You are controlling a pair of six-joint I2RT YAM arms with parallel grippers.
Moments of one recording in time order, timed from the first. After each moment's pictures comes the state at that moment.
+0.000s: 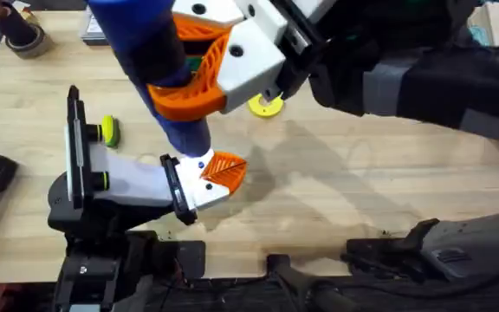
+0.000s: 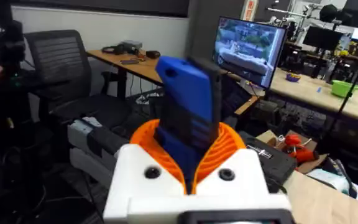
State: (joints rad) left arm 0.01 0.01 0.01 -0.13 1.19 -0.01; right arm 0.71 1.63 1.10 1.45 -1.39 0.73
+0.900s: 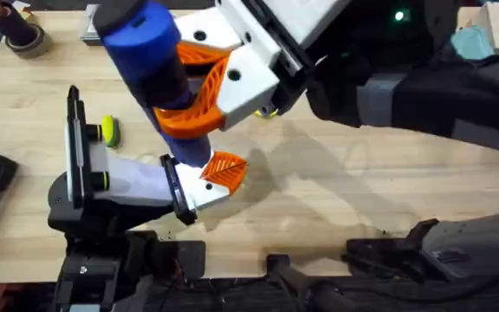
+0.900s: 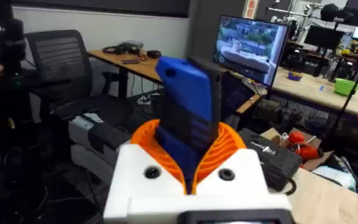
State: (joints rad) left arm 0.01 0.01 0.01 -0.13 1.19 -0.01; right arm 0.72 1.63 1.04 1.46 -1.38 0.68
